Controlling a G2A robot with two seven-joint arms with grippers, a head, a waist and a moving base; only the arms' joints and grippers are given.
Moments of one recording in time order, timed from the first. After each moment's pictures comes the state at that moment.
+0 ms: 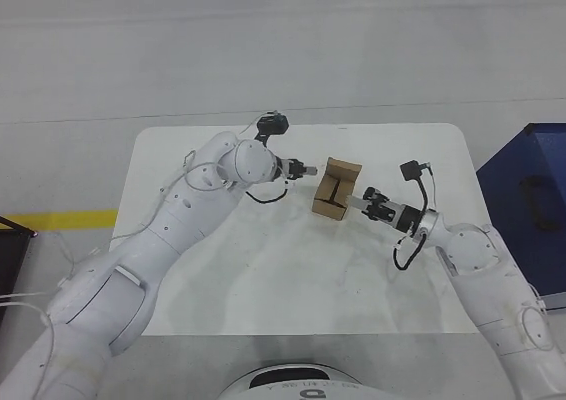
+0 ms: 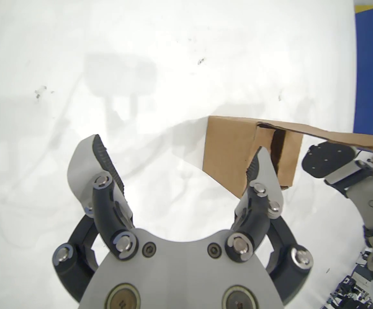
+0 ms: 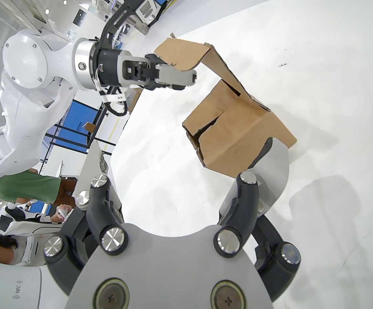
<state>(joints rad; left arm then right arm) 0.62 -1.40 -0.68 -1.03 0.40 0.24 -0.86 -1.40 -1.05 1.35 -1.48 -0.13 -0.52 0.69</state>
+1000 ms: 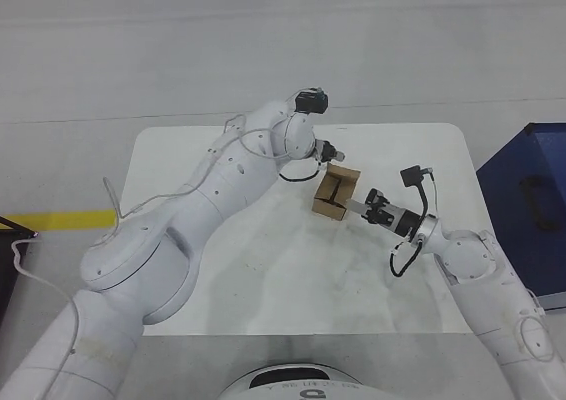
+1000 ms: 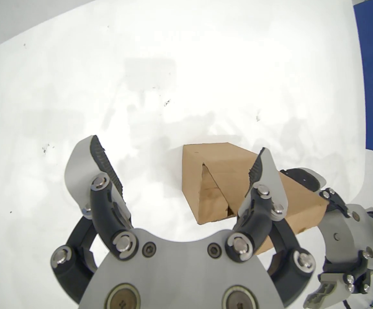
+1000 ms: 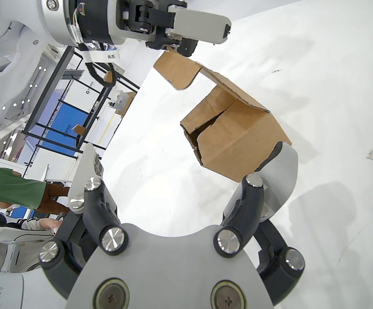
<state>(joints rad) 0.33 -1.68 -0.43 -0.60 0.37 0.15 -0.84 -1.45 -1.04 1.36 -1.53 -0.21 -0.53 0.59</state>
